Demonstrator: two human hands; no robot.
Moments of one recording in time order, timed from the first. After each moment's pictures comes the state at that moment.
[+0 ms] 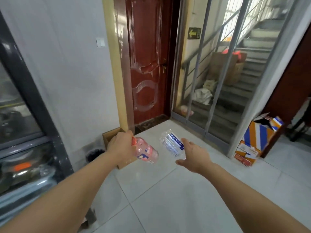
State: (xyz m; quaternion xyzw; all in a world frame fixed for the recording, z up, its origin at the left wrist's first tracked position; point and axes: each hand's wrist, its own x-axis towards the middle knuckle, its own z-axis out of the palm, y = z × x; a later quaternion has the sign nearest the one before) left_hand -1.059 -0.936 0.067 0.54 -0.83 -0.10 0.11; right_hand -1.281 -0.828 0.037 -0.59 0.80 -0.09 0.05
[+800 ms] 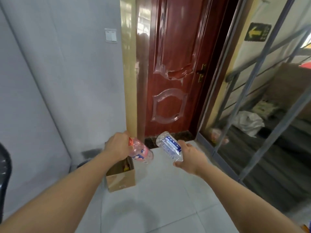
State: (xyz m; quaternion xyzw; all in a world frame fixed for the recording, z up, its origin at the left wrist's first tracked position) left_hand -1.301 -1.289 0.039 0.69 -0.71 -0.10 0.10; right_hand -1.543 -1.260 0.018 -0.71 0.69 -0.03 0.09
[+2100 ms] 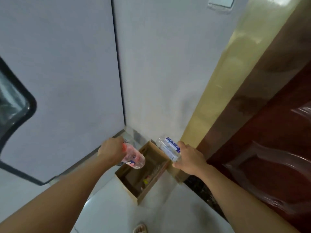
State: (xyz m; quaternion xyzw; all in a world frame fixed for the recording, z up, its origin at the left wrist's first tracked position) left_hand -1.283 -1.671 -0.076 0.96 -0.23 -0.16 0.08; right_hand -1.437 -1.879 -0.085 -0.95 0.26 0.12 0.14
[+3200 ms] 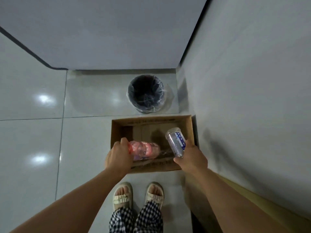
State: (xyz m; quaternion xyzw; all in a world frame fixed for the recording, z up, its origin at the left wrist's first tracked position) left_hand -1.245 -1.801 -0.475 0.90 0.24 -0.29 0.22; right_hand -1.206 -2.020 -0.480 -0.92 0.07 0.38 0.11
